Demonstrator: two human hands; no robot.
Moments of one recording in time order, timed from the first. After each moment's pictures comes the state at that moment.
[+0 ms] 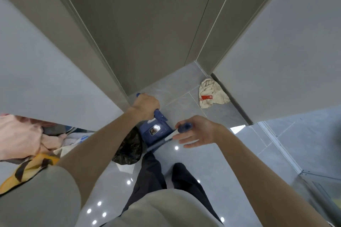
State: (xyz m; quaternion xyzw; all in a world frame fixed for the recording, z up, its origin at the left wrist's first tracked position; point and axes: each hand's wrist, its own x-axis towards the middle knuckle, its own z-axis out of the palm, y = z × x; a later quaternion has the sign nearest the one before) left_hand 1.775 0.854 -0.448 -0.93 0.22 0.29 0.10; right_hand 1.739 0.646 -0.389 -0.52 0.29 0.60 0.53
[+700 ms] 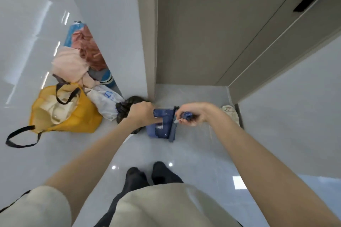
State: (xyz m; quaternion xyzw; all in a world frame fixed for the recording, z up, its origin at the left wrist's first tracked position) left_hand 1.567 0.764 -0.416 -0.95 -0.22 0.19 -0.15; right_hand 1.691 0.624 -0.348 -0.70 0.07 0.67 0.25
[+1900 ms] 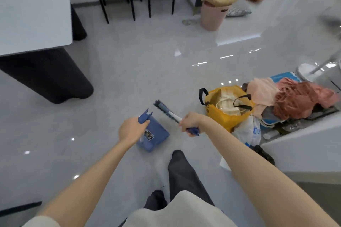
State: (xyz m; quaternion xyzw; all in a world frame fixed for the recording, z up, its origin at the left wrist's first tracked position) left_hand 0.871 0.721 -0.402 -0.37 -0.86 -0.13 -0.32; right_hand 1.053 0.830 -0.348 -0.60 -0.56 0.54 -0.22
